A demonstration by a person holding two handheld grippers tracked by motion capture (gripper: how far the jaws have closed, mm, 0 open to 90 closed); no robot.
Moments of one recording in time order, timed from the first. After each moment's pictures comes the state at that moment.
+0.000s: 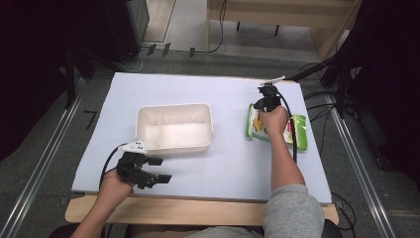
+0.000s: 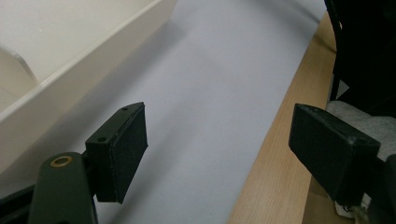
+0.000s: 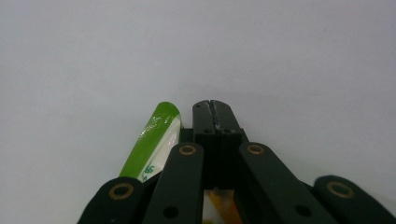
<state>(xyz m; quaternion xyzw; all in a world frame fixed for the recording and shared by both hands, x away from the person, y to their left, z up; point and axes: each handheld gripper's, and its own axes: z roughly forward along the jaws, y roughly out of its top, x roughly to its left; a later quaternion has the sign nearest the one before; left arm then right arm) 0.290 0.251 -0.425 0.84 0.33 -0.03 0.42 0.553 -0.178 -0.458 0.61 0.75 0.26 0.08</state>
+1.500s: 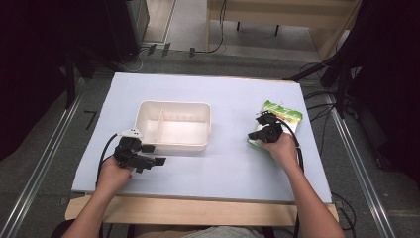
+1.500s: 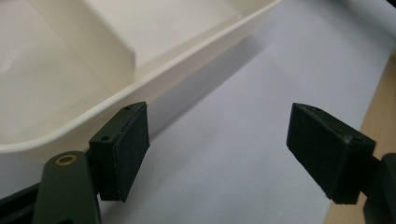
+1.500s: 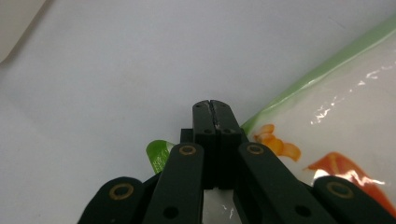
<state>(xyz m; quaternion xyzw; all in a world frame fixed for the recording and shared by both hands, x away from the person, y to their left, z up) 0.329 0.270 -0.435 0.83 0.39 0.00 0.40 0.440 -0.172 -0.457 0.48 0.83 0.27 0.01</state>
